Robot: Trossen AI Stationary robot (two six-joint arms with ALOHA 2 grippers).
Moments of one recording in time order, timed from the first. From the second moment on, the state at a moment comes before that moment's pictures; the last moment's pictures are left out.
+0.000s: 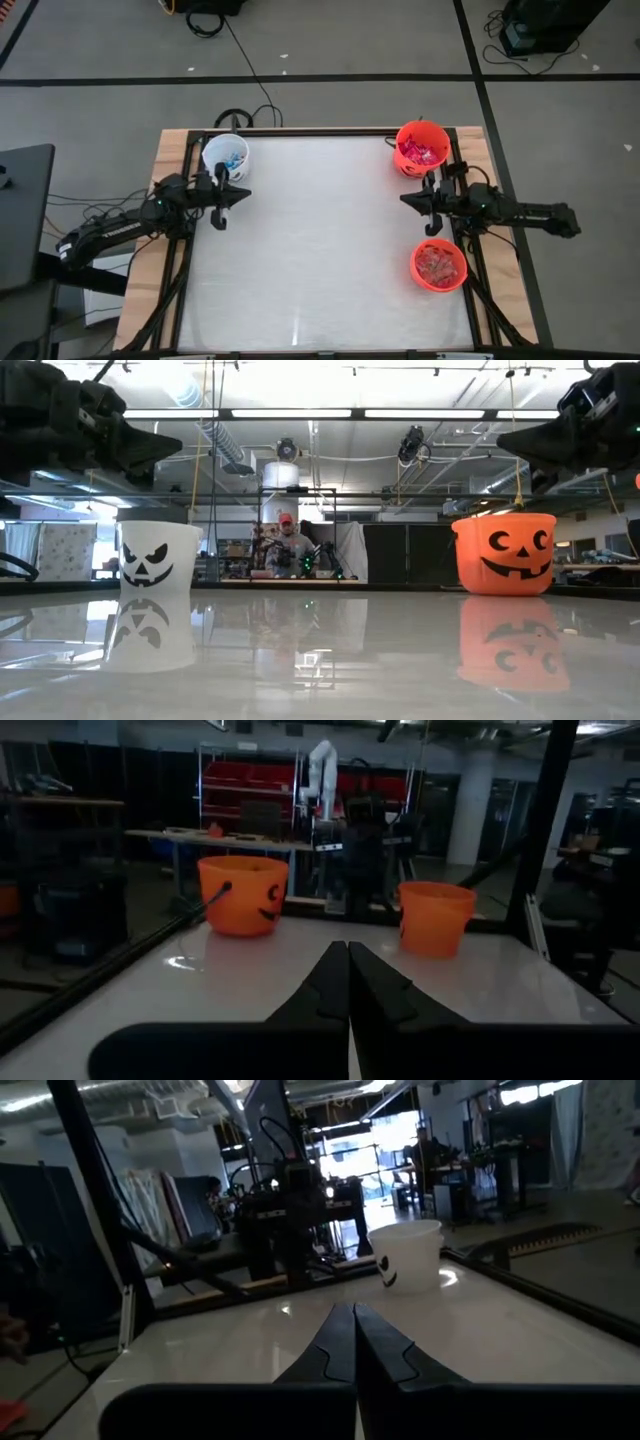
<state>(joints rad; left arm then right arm) 0.45 0.18 0.01 0.30 0.37 -0.12 -0.10 0.02 0.01 0.10 0.03 0.21</state>
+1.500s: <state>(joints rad) 0.18 0.17 0.01 0.09 0.26 -0.06 -0.13 0.00 0.01 0.03 -0.08 0.19</state>
